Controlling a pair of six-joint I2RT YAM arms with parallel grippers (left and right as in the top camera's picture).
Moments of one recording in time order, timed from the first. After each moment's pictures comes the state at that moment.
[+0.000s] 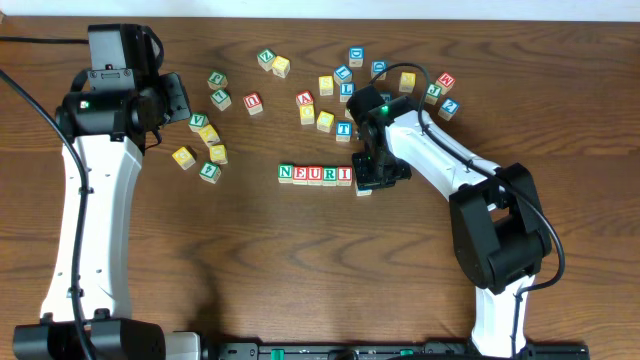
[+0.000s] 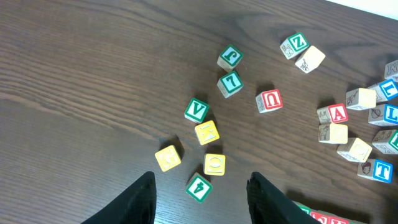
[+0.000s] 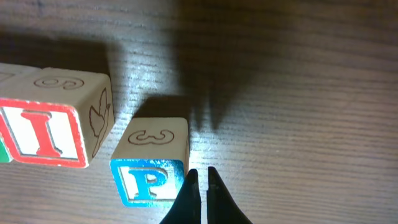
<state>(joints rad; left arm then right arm) 0.06 1.54 1.54 -0.92 -0.04 -0.20 0.48 2.09 1.54 -1.05 -0.04 0.34</state>
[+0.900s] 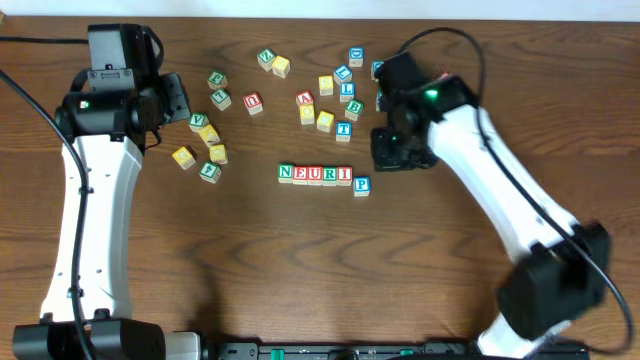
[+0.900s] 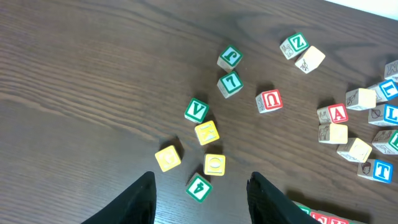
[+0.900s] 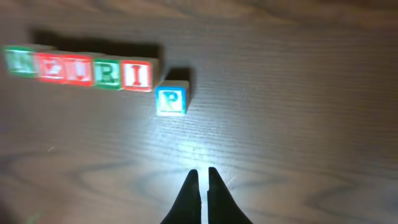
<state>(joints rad) 0.06 1.54 1.54 -0.92 -0.04 -0.20 0.44 1.79 1.63 -1.22 -0.06 0.35</state>
